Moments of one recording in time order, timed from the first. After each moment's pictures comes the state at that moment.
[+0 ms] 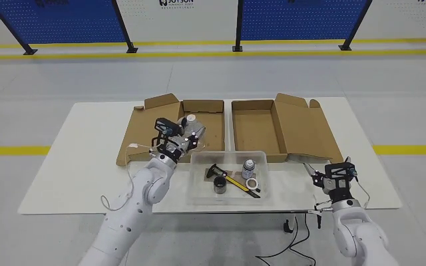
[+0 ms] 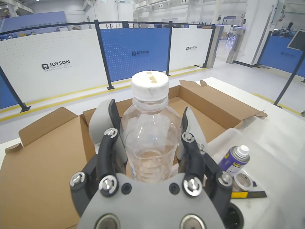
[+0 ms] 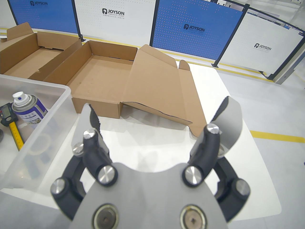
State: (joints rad) left arm 1.11 -1.25 -1.11 -1.35 1.14 -0.16 0.13; right arm -1.73 -1.15 1.60 -1.80 -1.33 0.00 0.00
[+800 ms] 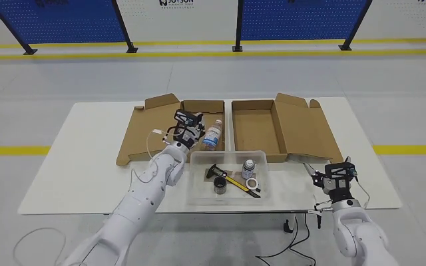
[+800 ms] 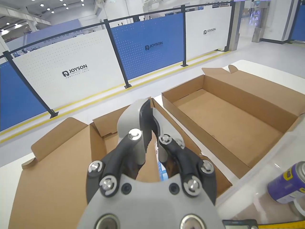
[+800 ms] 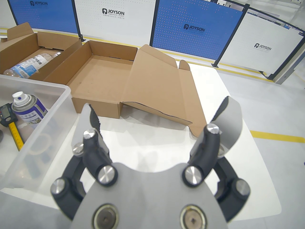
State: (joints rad) left arm 0.84 -1.36 -0.92 -0.93 1.22 -0.06 0.27; right arm -1.73 -1.15 1.60 -1.80 -1.33 0.00 0.00
